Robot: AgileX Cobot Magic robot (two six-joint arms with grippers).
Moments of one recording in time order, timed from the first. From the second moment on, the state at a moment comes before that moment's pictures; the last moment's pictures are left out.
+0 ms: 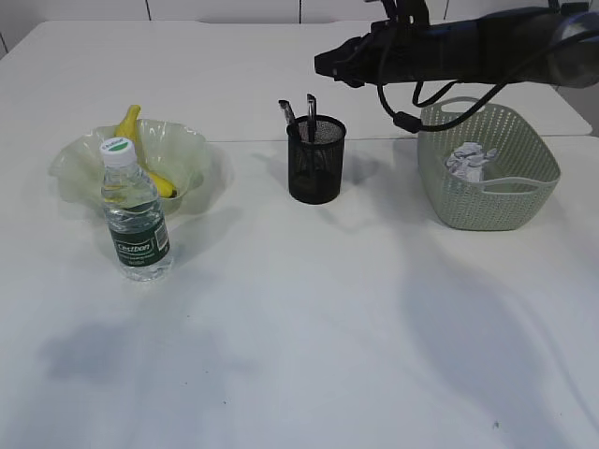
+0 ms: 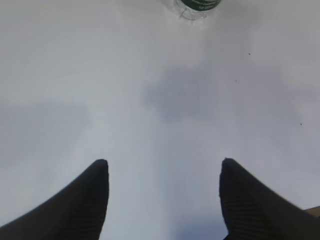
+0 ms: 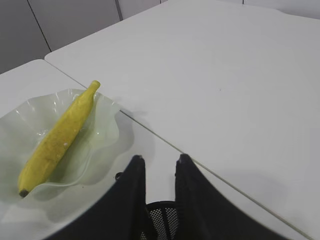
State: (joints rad) left arm -0.03 0.98 -0.72 -0.20 0.86 0.11; right arm 0.13 2.31 -1.92 1.51 0.67 -1.63
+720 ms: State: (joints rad) left arm -0.03 0.98 -0.72 -0.17 0.93 0.11; right arm 0.13 1.95 -1.92 0.39 0.93 -0.48
